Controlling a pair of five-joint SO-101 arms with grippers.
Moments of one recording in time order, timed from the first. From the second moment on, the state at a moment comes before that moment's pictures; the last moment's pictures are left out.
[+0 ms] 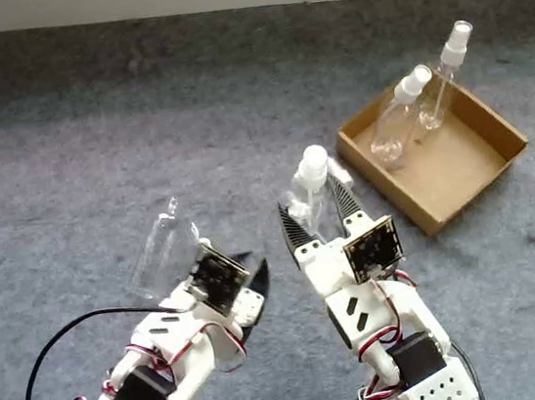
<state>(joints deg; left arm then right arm) 32.4 -103.4 93.1 47.8 2.5 -26.7 -104.2 95.6 21.4 6.3</state>
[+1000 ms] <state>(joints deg) 38.6 -103.3 96.0 35.6 2.4 -37.3 -104.8 95.6 21.2 6.1</state>
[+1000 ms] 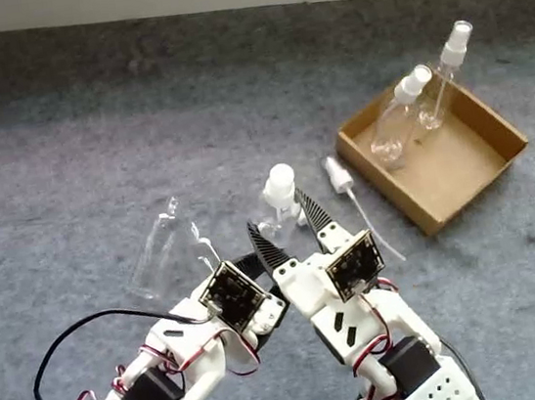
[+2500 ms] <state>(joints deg) 15.6 -103.3 96.0 40.9 2.4 -7.6 -104.6 86.6 39.3 10.9</state>
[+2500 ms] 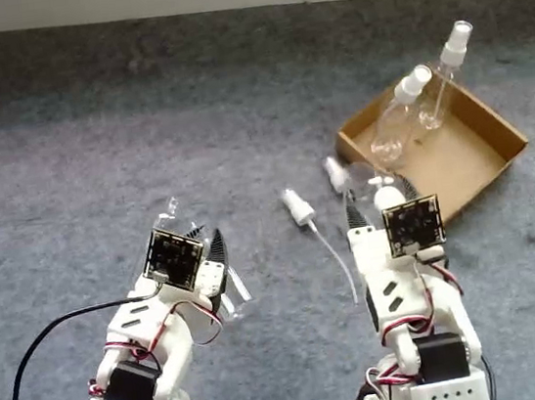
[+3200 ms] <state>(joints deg) 15.6 -103.3 96.0 40.9 2.4 14.9 -63.5 52.8 49.3 12.0</state>
